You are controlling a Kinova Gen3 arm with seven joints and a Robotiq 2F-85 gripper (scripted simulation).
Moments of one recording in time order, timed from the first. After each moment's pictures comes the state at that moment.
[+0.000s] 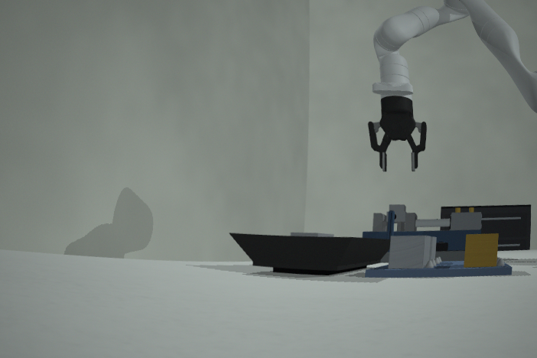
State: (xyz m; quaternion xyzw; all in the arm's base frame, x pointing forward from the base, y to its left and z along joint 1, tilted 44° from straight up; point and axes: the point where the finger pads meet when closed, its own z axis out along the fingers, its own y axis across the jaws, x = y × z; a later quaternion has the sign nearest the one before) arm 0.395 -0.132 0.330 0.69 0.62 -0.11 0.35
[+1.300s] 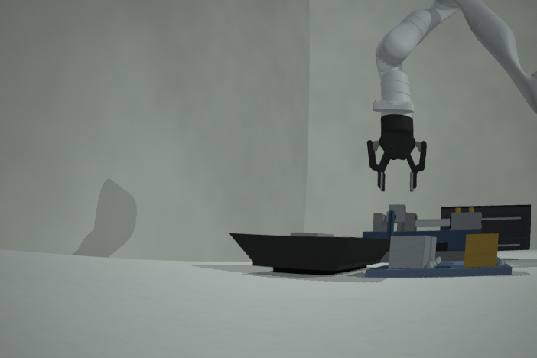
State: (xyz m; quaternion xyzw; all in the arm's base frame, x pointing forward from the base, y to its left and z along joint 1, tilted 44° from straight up) arm 0.411 -0.155 0.297 0.69 0.62 -0.10 0.35
